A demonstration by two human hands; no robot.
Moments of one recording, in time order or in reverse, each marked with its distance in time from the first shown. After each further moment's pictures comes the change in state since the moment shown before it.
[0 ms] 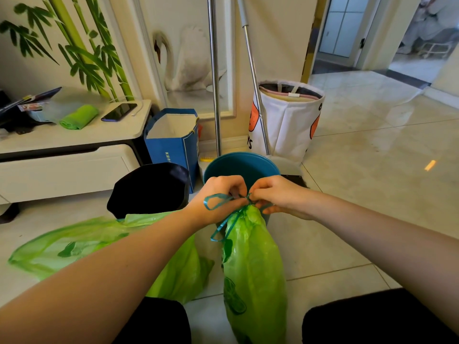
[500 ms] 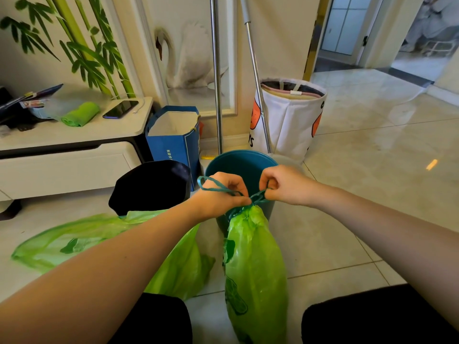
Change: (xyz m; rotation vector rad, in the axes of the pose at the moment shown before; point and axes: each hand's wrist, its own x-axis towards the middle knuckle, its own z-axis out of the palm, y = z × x) left_hand 0.002 0.004 -0.002 -0.182 -0.063 -0.168; right_hand -0.001 -0.006 -0.021 -0.577 0.087 -0.241
